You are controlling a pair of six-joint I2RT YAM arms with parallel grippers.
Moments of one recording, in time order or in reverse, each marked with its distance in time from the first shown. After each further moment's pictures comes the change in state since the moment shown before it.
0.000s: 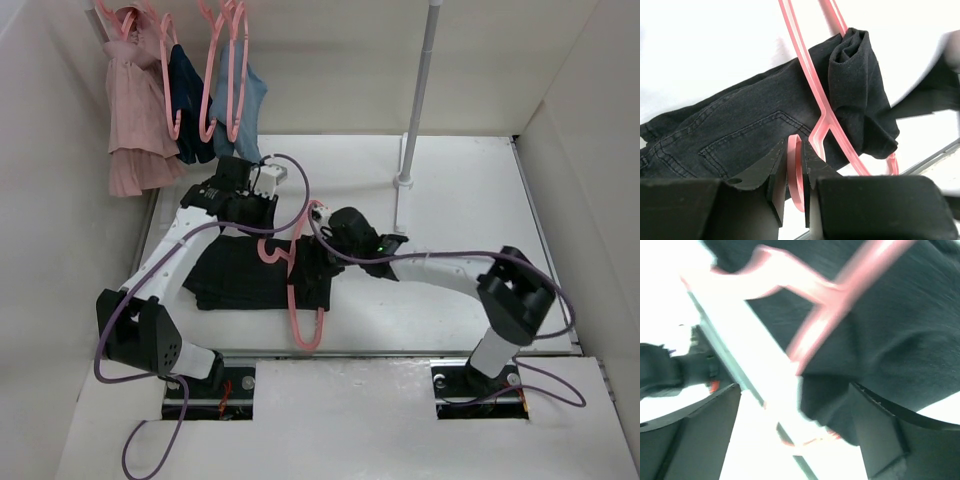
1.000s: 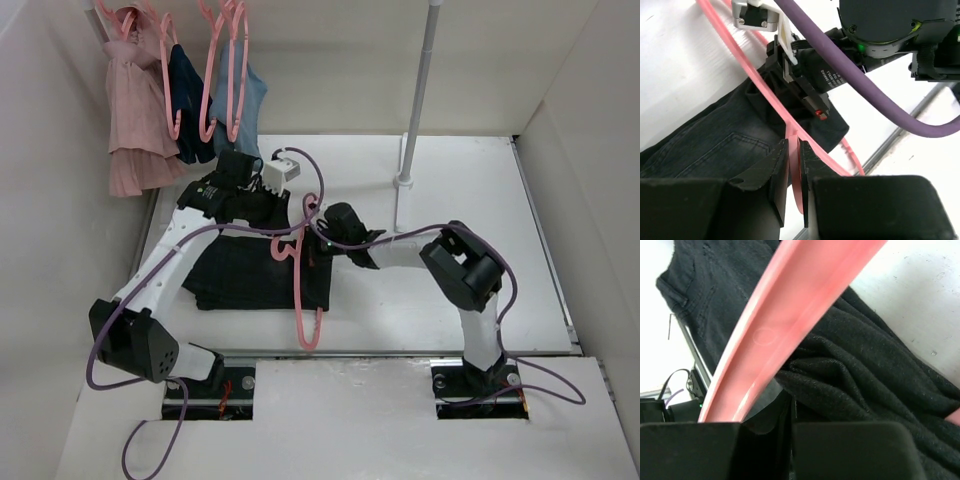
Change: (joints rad) left arm -0.051 -0.032 0.082 -0.037 0.186 0.023; right arm -0.102 0.288 0.083 0.287 -0.102 0.090
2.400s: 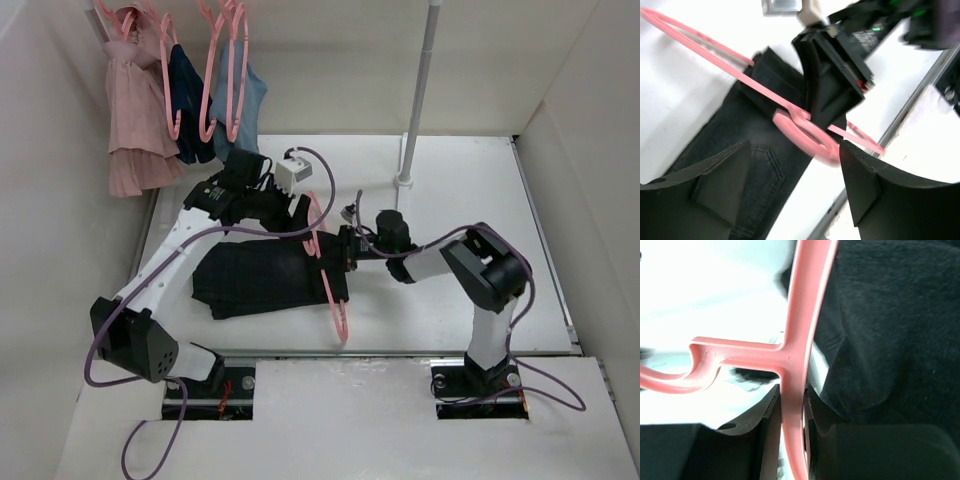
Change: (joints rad) left arm -0.053 0.016 0.015 0.035 0.071 0.018; right arm -0.150 -0.160 -0.370 0.504 -0.387 0.384
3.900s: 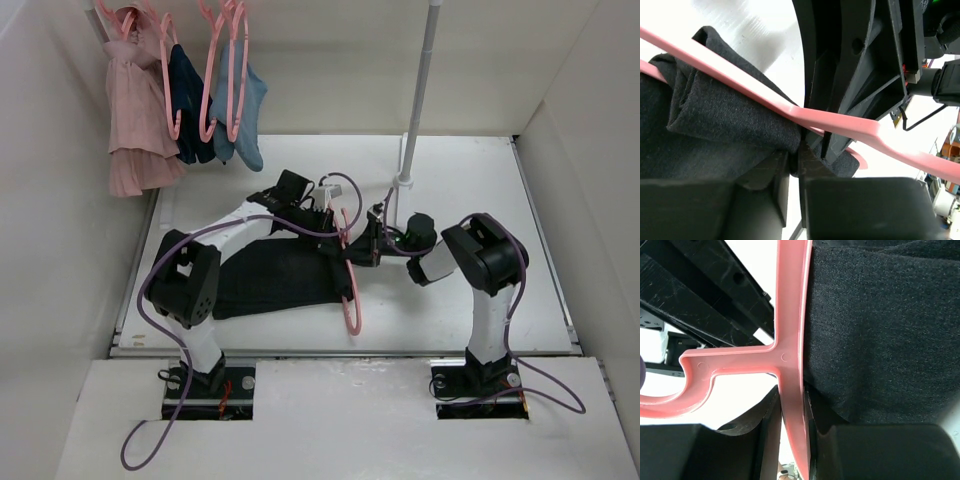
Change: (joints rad) left arm -0.099 0.367 -0.125 0.362 0.193 -0.343; right arm -0.212 0.156 -0.121 0.562 -0.233 0.439
